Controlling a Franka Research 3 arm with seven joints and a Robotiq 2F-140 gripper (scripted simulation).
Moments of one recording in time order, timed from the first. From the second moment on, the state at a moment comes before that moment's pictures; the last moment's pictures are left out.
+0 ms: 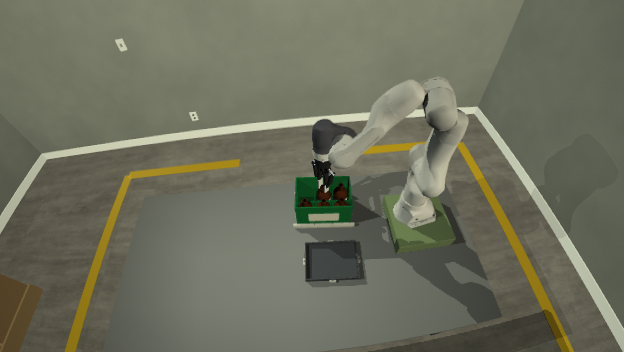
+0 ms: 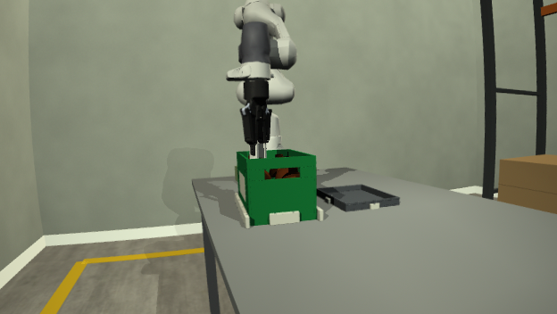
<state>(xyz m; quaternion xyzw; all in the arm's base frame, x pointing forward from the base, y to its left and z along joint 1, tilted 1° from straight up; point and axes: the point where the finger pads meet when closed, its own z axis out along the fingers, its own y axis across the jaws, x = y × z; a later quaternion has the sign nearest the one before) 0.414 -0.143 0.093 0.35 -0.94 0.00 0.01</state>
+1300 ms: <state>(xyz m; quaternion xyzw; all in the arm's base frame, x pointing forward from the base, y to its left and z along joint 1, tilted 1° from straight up) 0.414 -0.143 0.093 0.35 -0.94 0.00 0.01</state>
